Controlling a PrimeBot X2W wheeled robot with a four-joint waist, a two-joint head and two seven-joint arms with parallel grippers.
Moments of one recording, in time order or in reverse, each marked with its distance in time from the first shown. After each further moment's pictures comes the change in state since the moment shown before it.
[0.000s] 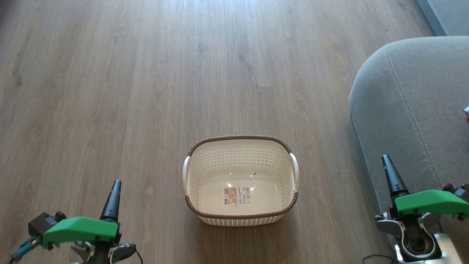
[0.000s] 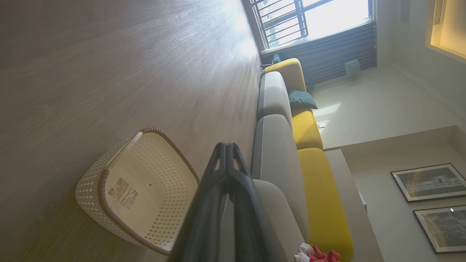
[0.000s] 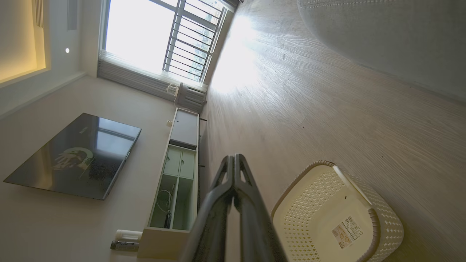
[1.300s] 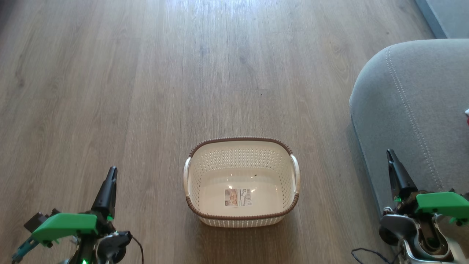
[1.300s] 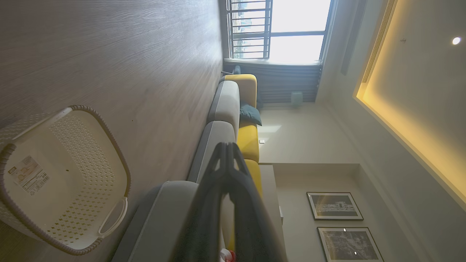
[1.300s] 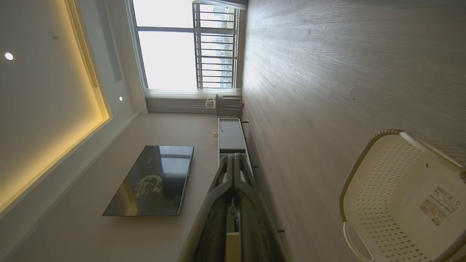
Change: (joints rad) left arm -0.020 0.000 0.023 -0.040 -0.375 -0.026 0.088; right arm 0.020 0.017 -0.040 -0.075 0.364 -0.001 0.097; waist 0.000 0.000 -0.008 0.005
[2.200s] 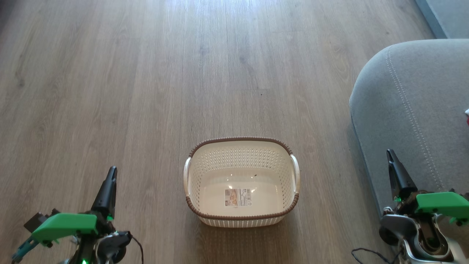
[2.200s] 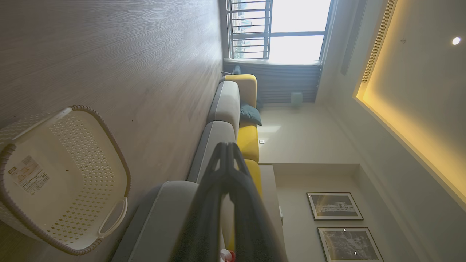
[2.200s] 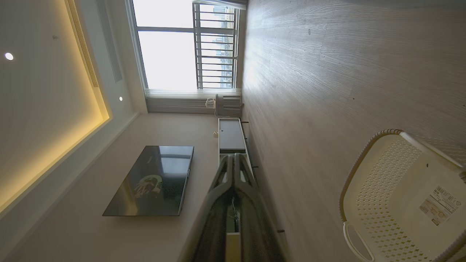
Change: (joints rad) left arm 0.000 0.000 0.001 0.000 0.000 0.000 0.000; right arm 0.000 0.000 0.000 0.000 0.000 0.000 0.000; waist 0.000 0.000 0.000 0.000
